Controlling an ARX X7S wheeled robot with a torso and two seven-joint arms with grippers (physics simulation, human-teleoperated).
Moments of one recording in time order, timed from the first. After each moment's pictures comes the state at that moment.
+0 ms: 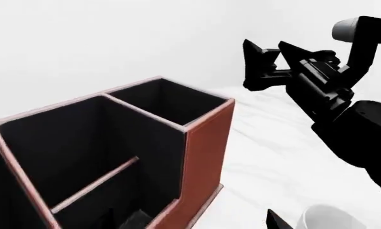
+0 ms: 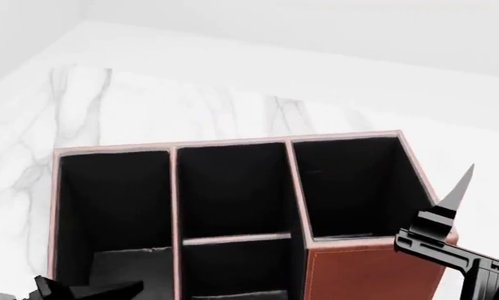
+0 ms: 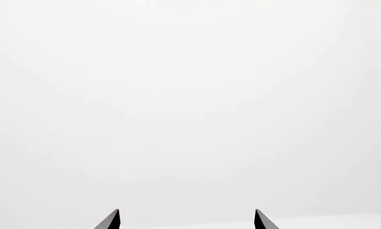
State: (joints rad) left arm -0.23 -0.58 0.17 0.85 -1.04 -0.89 -0.01; right arm 0.18 0.28 0.13 -0.39 0.17 0.24 0.33
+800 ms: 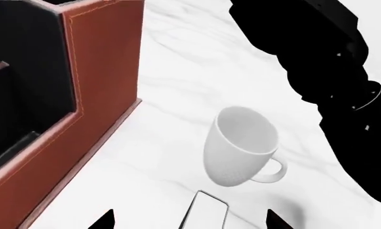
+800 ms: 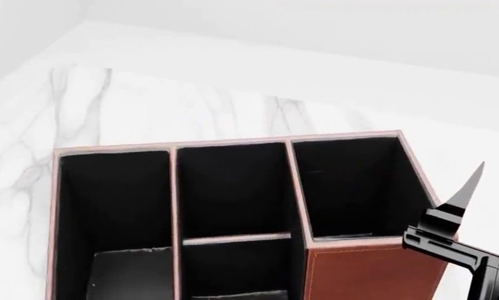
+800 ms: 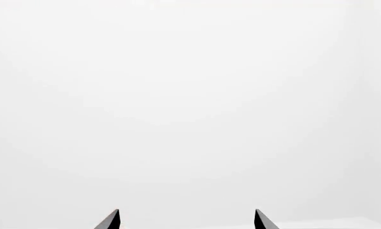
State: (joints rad) left arm -0.30 -0.61 0.37 0.82 -1.19 -1.09 0.04; right arm 0.19 0.30 0.13 -0.37 0.16 0.23 0.35
